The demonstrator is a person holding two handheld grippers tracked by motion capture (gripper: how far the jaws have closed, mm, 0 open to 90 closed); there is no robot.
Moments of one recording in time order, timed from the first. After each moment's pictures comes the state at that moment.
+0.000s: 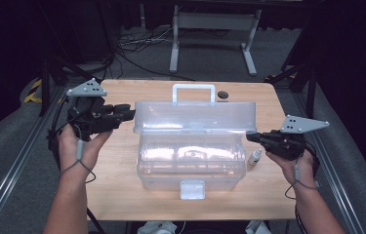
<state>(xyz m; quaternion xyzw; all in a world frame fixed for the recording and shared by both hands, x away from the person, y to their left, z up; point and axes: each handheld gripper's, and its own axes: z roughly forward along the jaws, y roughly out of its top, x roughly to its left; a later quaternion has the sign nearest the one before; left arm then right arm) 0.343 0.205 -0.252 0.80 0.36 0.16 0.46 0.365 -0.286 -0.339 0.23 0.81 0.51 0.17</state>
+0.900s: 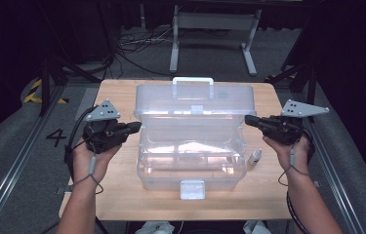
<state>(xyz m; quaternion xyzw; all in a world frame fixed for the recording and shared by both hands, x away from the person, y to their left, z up) 0.343 0.181 -0.298 0.81 0.33 0.18 0.45 0.394 -0.281 -0.324 0.25 0.78 0.55 0.18</state>
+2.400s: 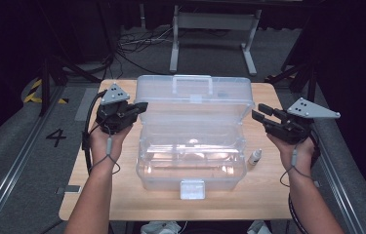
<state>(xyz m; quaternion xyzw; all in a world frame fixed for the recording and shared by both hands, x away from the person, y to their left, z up) 0.383 0.171 -0.297 0.77 0.35 0.22 0.48 0.382 -0.284 -0.311 0.30 0.74 0.53 0.29</state>
